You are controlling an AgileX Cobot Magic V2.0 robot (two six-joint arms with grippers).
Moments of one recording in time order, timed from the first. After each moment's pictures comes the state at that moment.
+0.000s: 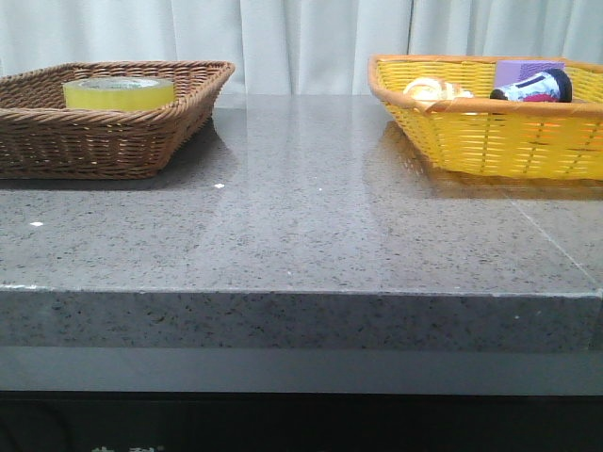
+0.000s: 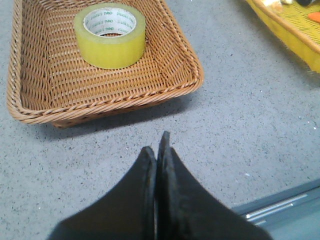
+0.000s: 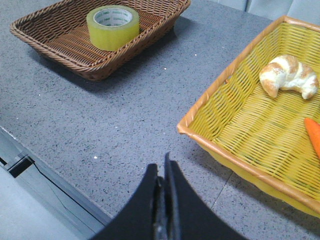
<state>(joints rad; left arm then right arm) -0.30 0.68 -0.83 -0.11 0.77 0.07 0.44 0.69 -0.86 0.18 0.64 -0.17</state>
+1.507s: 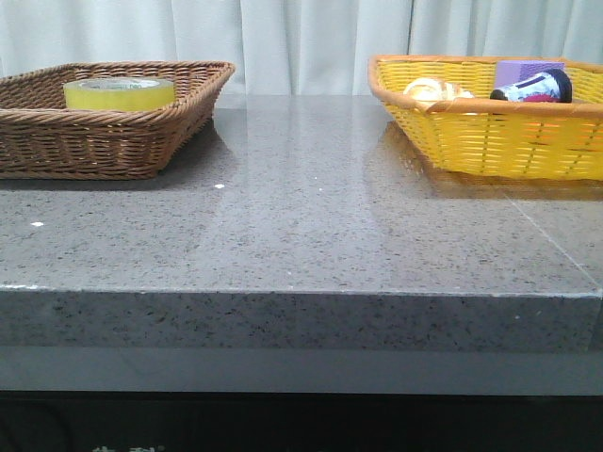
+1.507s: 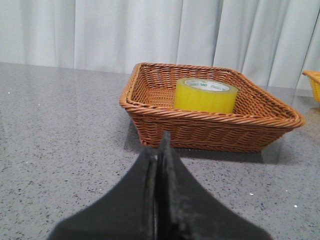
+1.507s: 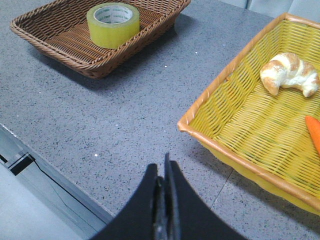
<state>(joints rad) -0.07 -0.01 0.01 -0.10 0.05 0.02 0.44 0.69 -0.86 0.18 0.65 -0.17</state>
